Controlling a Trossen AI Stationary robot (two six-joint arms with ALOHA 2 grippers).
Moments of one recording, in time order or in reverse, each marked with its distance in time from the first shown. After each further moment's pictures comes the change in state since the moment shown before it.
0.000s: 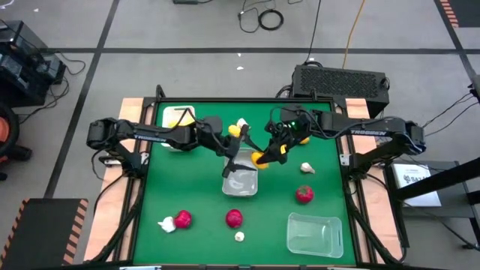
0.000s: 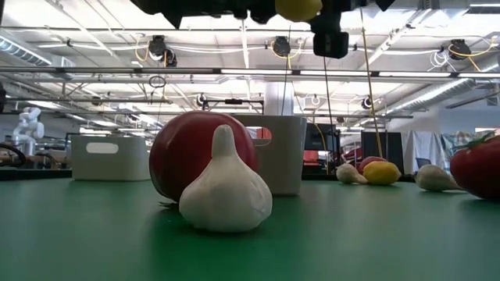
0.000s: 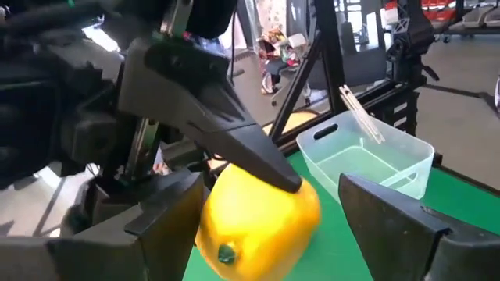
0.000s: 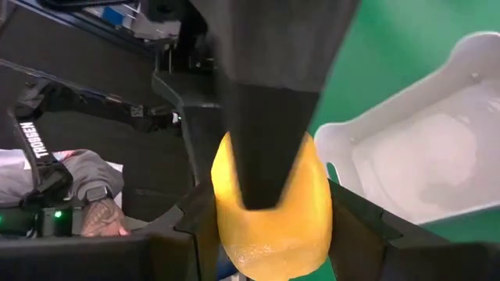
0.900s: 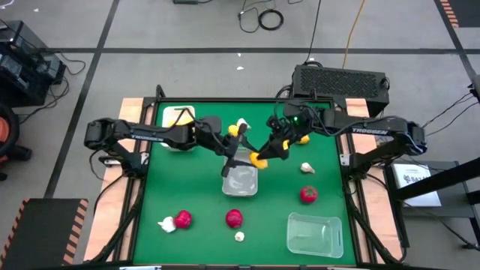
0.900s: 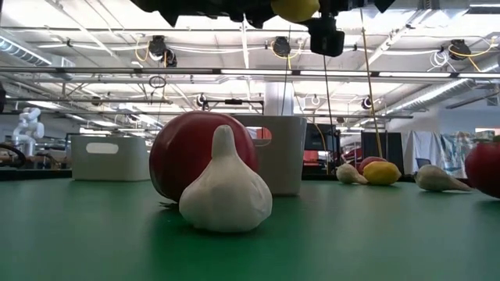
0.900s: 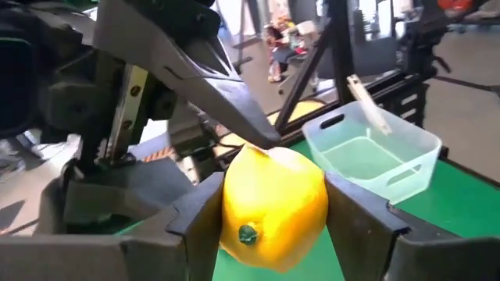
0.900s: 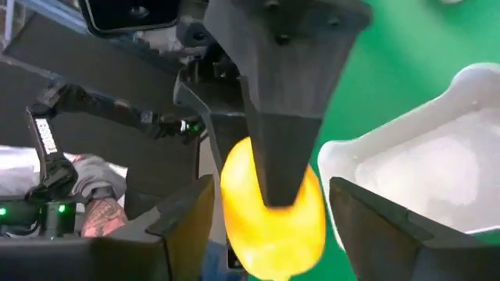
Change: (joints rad) left arm 0.001 -0.032 -0.001 -0.066 -0.048 -0.005; right arm -0.041 -0.016 0.000 0.036 -0.024 -0.033
